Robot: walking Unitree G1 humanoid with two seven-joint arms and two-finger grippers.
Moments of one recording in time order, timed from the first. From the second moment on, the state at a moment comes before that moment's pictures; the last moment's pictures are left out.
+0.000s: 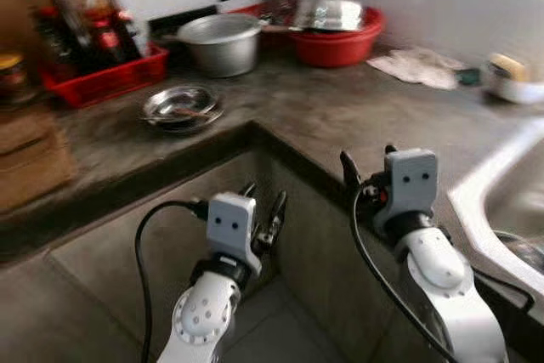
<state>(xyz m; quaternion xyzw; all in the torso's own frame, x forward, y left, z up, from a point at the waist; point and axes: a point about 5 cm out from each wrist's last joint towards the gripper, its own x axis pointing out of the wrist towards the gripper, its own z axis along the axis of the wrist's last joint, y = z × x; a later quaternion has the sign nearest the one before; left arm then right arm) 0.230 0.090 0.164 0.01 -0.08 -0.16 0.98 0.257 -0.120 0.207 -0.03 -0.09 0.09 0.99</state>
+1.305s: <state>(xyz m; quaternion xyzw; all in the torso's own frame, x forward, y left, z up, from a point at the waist) 0.227 0.086 0.156 0.01 -0.06 -0.16 0.98 0.265 -0.125 0.211 0.00 -0.10 0.08 0.99</state>
